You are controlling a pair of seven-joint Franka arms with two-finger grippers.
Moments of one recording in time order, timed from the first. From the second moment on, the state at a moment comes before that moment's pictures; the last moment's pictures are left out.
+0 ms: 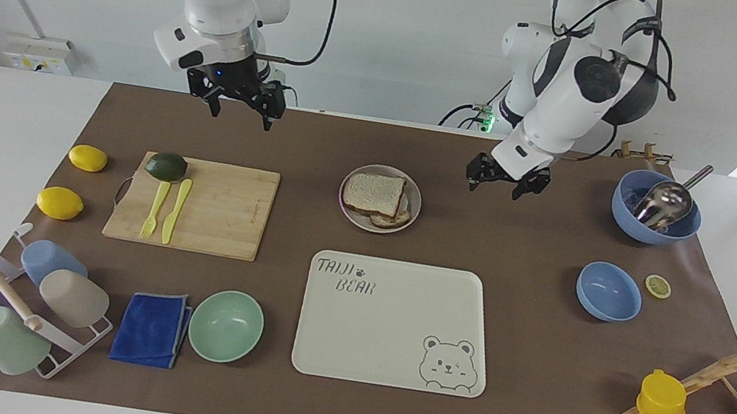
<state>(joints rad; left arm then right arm) -0.27 -0.03 -0.16 -2.09 -0.18 1.96 -0.23 0.09 0.01 0.13 -1.58 -0.03 1.47 0.38</state>
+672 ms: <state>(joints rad) -0.42 0.09 -0.16 -2.27 -0.32 2.27 -0.26 -0.06 0.02 0.13 -1.57 -0.05 1.46 0.19</state>
